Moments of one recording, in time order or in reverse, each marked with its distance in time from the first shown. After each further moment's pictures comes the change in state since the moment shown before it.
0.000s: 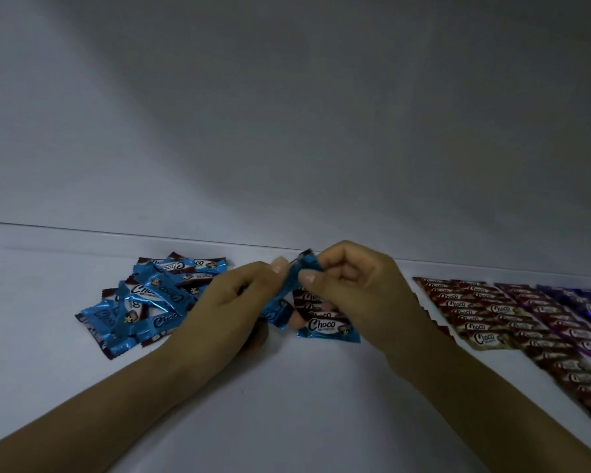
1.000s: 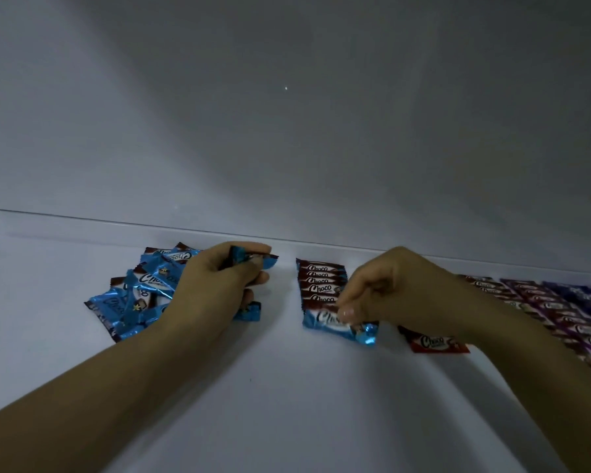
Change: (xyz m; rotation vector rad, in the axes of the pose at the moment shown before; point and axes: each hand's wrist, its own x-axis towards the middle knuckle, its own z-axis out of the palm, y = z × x) left_hand 0.018 -0.005 -0.011 -0.210 0.373 -0.165; right_hand 0.012 -0.004 -0.044 -0.505 -0.400 0.087
